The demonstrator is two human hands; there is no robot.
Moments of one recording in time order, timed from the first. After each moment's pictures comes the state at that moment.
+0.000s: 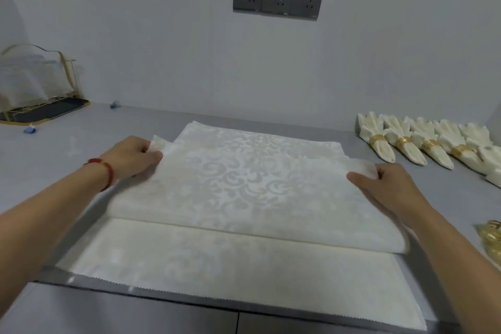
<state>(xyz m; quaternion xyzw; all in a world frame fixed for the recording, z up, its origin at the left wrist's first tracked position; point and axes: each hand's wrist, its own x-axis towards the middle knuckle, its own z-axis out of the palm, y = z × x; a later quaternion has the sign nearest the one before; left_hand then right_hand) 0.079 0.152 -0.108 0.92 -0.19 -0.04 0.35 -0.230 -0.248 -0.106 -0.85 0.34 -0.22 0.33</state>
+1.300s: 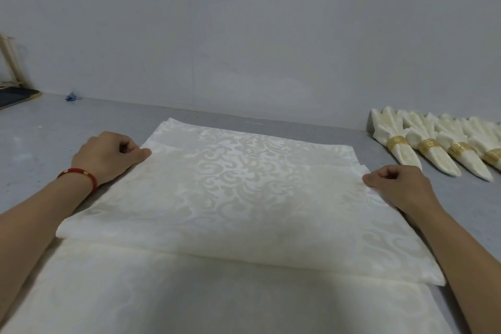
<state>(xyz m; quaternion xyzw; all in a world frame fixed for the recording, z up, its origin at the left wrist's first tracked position) 0.178 0.094 -0.154 0.93 -0.19 0.09 0.29 -0.147 -0.343 -0.145 -0.81 0.41 -0.25 0.33</state>
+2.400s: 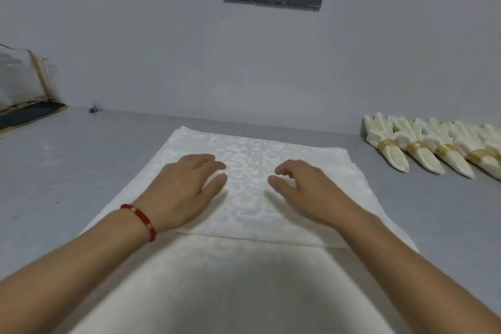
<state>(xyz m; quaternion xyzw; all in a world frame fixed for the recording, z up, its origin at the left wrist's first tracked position) 0.022 0.059 -0.125 0.87 -0.45 0.09 0.16 -0.117 -0.176 -0.110 -0.96 0.14 -0.11 0.21</state>
